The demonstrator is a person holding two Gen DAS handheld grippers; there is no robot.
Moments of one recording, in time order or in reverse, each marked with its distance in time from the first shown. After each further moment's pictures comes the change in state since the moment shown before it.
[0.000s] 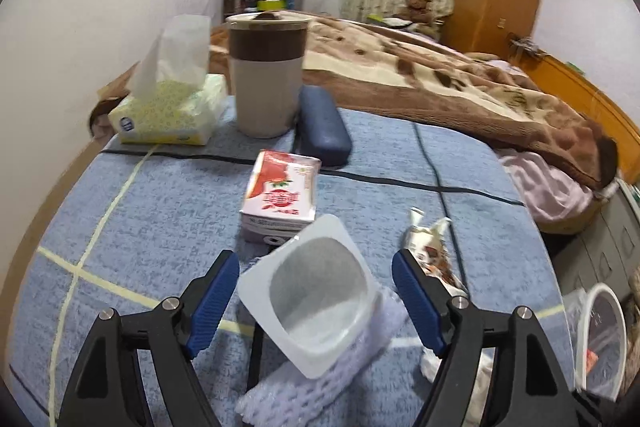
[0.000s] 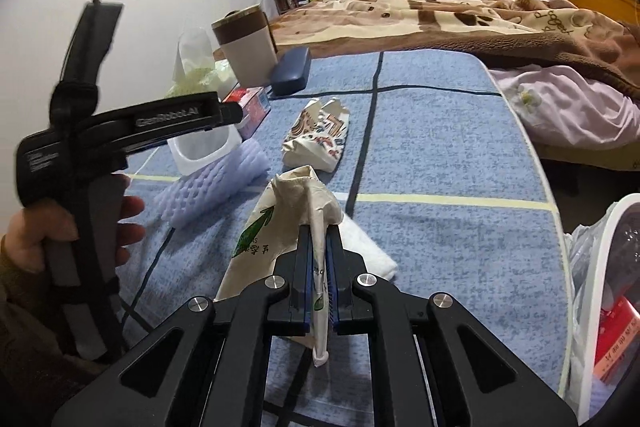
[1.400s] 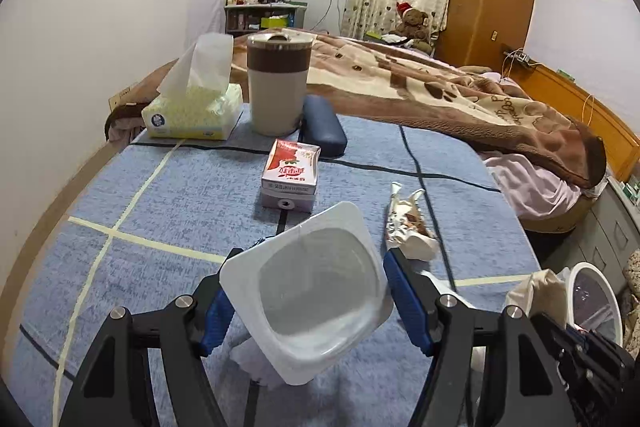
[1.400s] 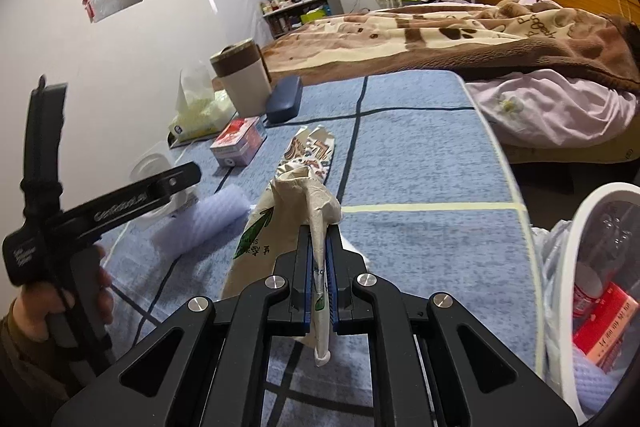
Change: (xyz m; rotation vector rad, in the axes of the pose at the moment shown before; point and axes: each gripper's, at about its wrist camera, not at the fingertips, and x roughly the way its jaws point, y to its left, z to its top) left arm -0.067 0.003 -0.041 0.008 -0.071 -0.017; right arm -0.039 -0.013 -0.004 0.047 -0.094 0.001
